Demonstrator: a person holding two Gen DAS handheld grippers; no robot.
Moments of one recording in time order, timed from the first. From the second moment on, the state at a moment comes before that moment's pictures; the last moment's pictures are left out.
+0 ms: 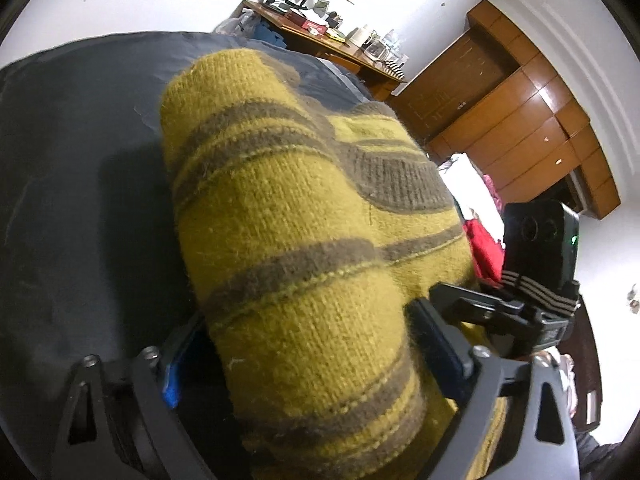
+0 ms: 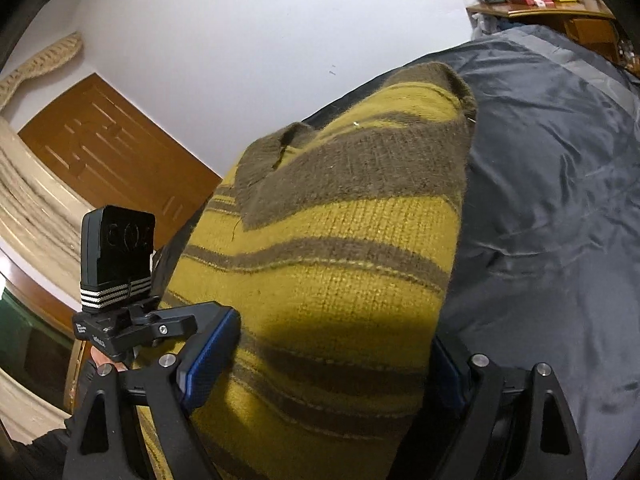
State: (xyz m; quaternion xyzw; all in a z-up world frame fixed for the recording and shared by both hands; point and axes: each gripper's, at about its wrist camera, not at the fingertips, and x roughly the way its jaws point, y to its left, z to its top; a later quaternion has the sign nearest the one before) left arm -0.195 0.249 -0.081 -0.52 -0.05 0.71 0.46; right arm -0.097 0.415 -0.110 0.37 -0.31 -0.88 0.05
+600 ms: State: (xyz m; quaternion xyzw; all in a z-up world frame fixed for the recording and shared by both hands) left arm -0.171 0.271 -0.063 -0.50 -0.07 0.70 0.50; right arm -0.057 0.415 -0.077 0.31 -0.28 -0.91 0.02
